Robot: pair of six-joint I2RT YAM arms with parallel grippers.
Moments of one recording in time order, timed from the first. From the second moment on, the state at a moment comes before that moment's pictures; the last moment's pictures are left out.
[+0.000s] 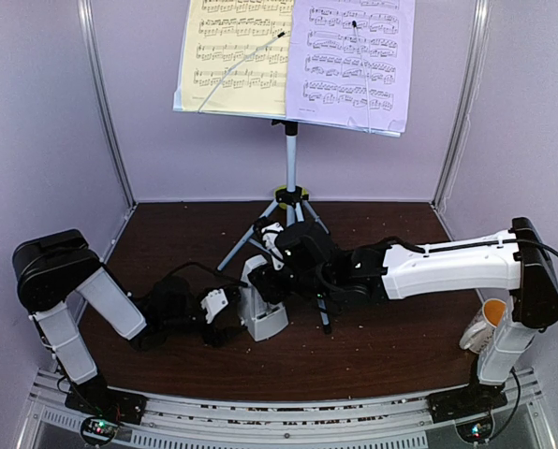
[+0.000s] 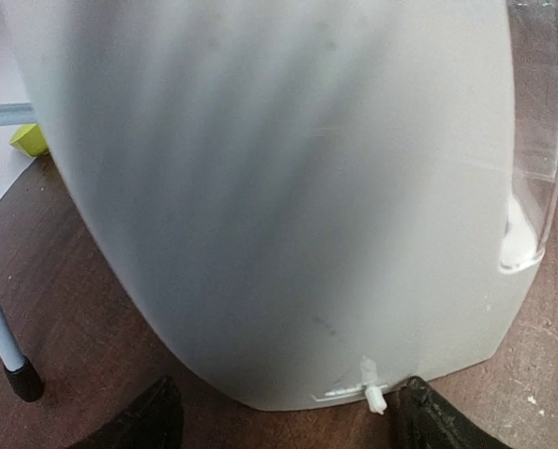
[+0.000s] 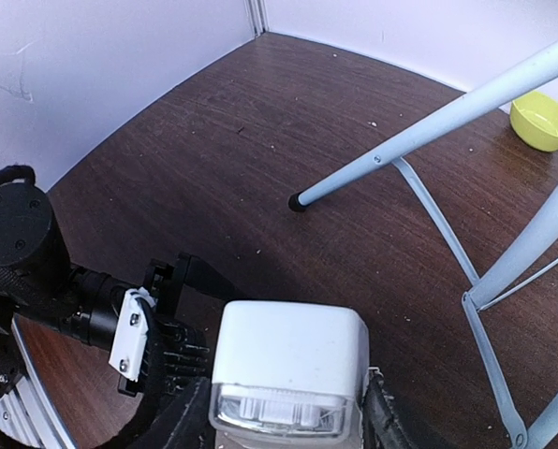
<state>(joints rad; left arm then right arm) -0.75 1.76 0.35 0.95 0.23 0.39 1.15 1.74 1.29 -0.11 0.32 0.35</state>
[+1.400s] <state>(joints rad) -0.69 1.78 0.44 0.82 0.38 0.40 1.12 1.71 1.24 -0.06 0.24 0.26</state>
